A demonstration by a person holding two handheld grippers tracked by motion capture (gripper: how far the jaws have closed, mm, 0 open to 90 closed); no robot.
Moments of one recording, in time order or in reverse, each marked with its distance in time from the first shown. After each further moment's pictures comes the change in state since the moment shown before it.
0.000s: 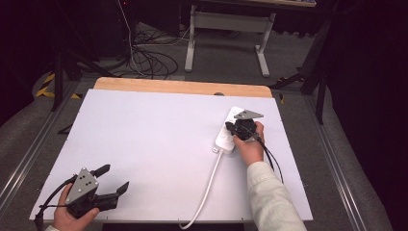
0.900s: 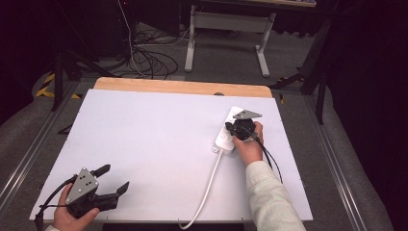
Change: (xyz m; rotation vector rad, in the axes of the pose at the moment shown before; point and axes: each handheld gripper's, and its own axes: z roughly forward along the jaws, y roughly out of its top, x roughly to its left) left arm 0.000 0.000 0.000 -0.002 -0.003 -0.001; right arm 0.003 0.001 0.001 0.020 -0.016 -0.004
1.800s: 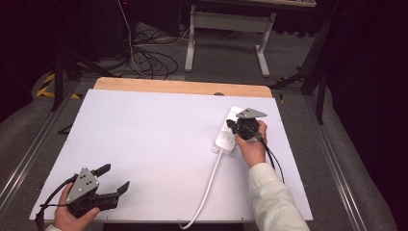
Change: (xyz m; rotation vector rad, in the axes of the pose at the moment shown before) left arm 0.000 0.001 0.001 0.001 -0.006 0.002; right arm 0.003 0.010 -0.021 -0.059 0.011 -0.014
